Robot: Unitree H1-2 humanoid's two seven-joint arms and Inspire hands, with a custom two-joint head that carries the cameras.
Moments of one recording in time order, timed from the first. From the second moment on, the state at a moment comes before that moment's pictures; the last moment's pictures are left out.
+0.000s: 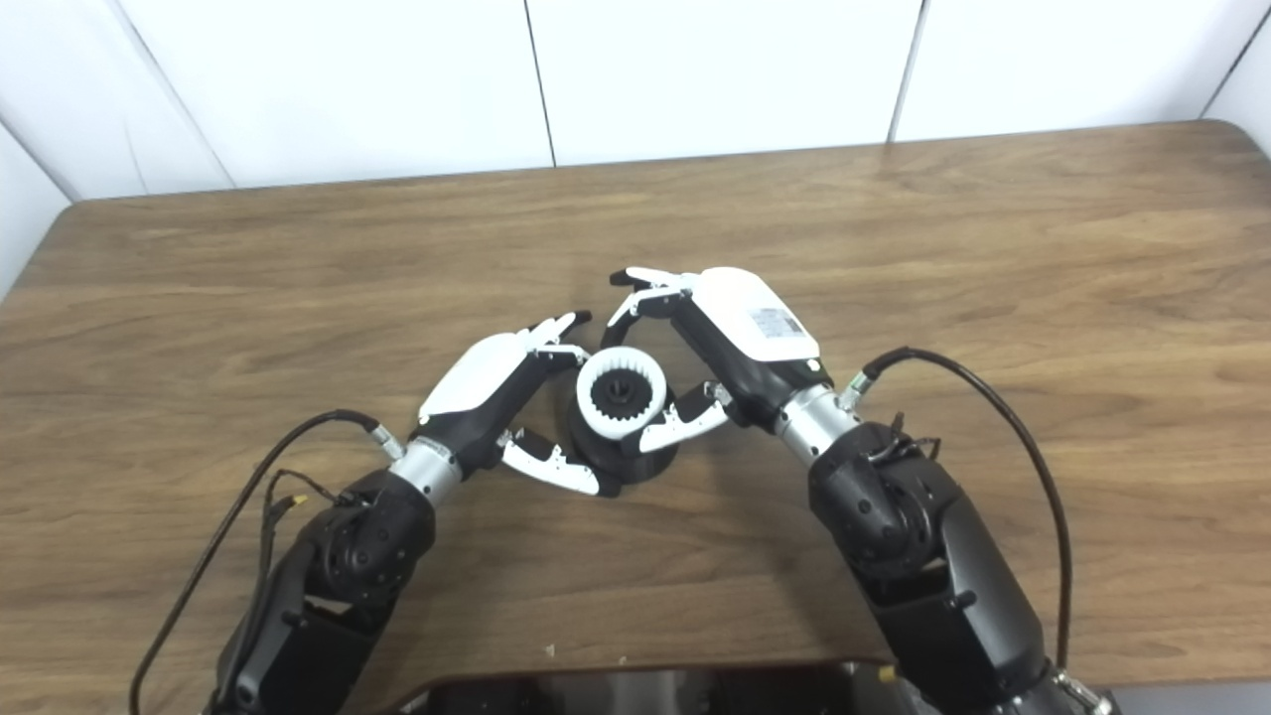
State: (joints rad) left arm -0.19 0.19 -0.36 -0.07 0.67 0.11 -0.26; right arm -0.21 -0.23 0.32 -0.29 -0.70 0.11 0.27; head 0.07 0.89
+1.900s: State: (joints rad) left arm -0.19 0.19 -0.34 -0.08 0.66 0.11 -0.28; right arm -0.19 -0.31 0.30 -0.27 -0.71 0.23 0.42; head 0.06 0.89
